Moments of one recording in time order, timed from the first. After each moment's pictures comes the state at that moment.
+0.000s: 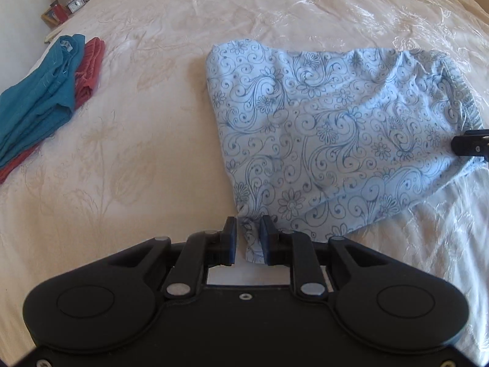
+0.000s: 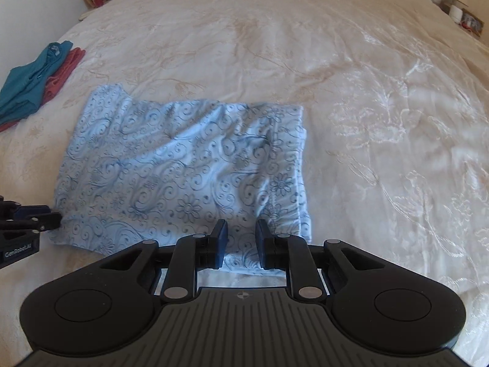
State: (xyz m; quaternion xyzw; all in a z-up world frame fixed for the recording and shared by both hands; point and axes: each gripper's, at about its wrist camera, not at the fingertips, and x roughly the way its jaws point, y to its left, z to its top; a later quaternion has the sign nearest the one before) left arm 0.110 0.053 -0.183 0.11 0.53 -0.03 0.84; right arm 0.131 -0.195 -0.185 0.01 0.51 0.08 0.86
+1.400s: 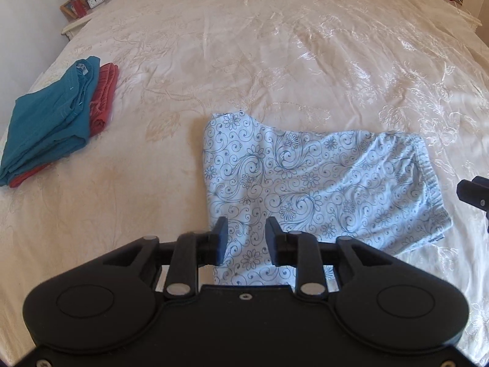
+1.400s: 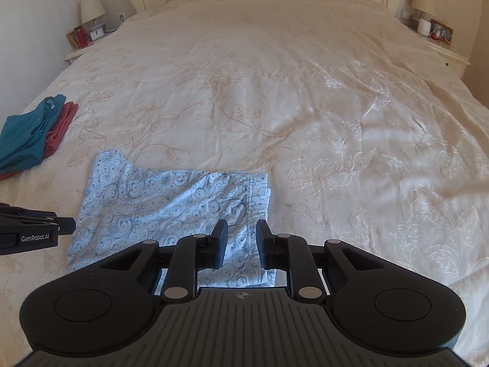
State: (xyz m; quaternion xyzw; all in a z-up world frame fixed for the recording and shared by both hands) left arm 0.136 0.017 -0.096 0.06 0.53 0.00 0.85; right arm 0.115 -0.203 -0.105 0.03 0.45 0.04 0.89
